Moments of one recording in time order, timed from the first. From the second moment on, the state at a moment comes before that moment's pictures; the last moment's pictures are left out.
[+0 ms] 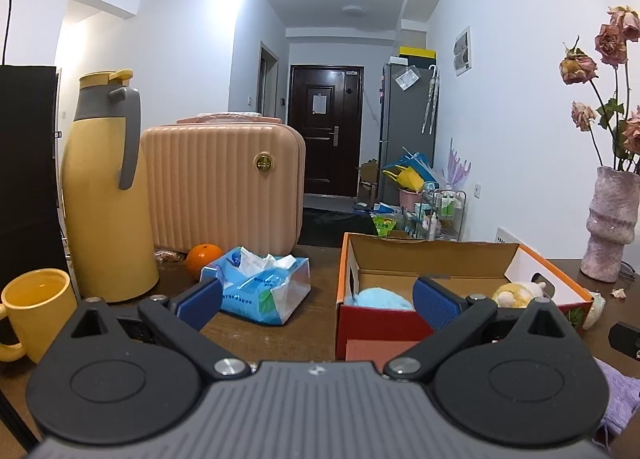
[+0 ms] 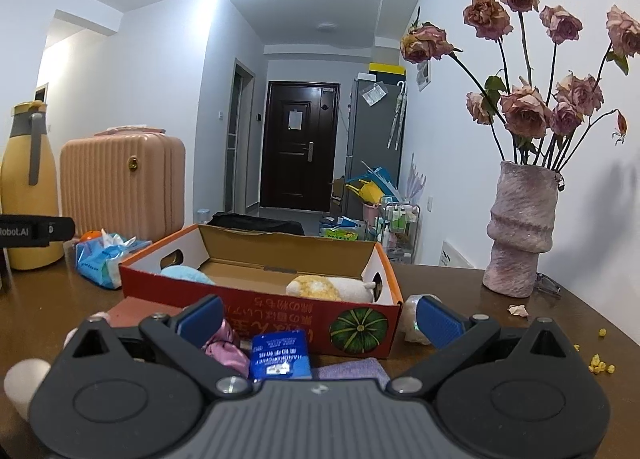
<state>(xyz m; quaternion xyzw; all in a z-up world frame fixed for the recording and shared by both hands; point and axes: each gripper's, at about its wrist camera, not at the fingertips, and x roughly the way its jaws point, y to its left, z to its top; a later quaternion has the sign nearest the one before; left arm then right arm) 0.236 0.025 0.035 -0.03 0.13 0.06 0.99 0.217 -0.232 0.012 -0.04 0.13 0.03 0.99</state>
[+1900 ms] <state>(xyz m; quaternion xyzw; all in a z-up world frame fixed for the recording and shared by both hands) 0.219 0.024 -0.047 0.01 0.33 -0.02 0.94 0.165 -0.248 -0.020 -0.02 0.19 0.02 0.98</state>
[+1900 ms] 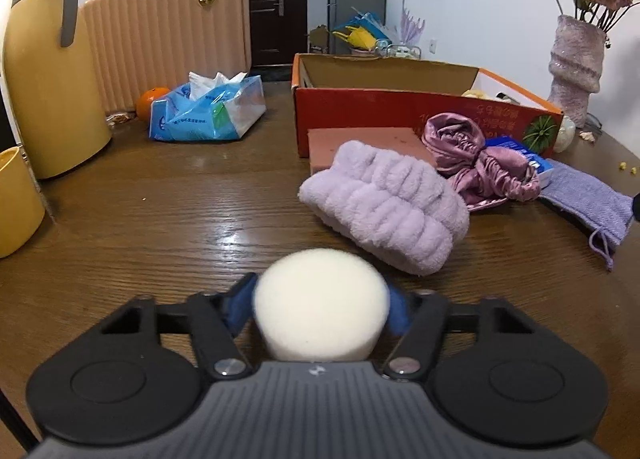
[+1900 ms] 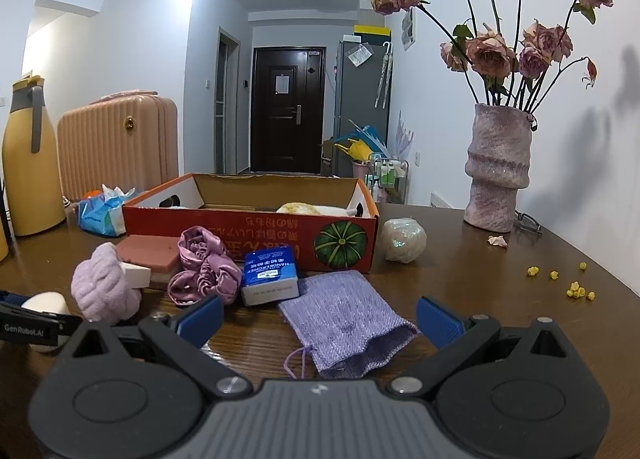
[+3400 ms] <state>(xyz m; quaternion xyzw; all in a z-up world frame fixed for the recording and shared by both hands) 0.199 0.056 -0.013 -0.03 0.23 0.04 0.97 0.253 -0.268 -0.052 -0.05 0.30 0.03 0.95</state>
